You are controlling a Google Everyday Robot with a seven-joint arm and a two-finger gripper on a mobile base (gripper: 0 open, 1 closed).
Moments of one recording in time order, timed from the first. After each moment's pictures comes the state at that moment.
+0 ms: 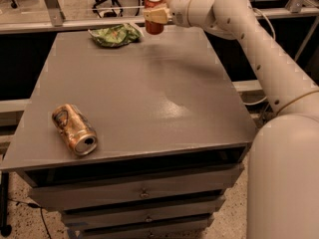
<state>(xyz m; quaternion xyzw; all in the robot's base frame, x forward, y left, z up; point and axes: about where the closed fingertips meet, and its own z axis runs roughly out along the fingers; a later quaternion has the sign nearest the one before) 0.853 -0.014 0.961 -0.39 0.64 0.21 0.63</state>
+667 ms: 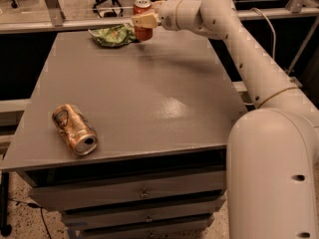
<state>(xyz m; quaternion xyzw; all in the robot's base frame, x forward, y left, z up) 0.862 0.027 0.939 -0.40 0.64 0.25 0.60</state>
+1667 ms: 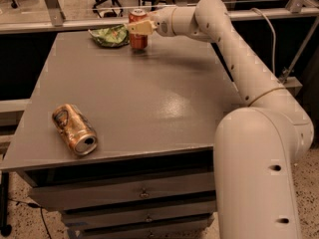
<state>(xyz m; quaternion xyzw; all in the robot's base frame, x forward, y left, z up) 0.863 0.049 0.908 -0.40 0.66 0.30 0.56</state>
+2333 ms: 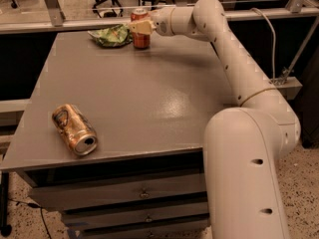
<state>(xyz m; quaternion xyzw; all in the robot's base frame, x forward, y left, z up) 0.878 0.049 0.902 -0.40 0.66 0.30 0.56</state>
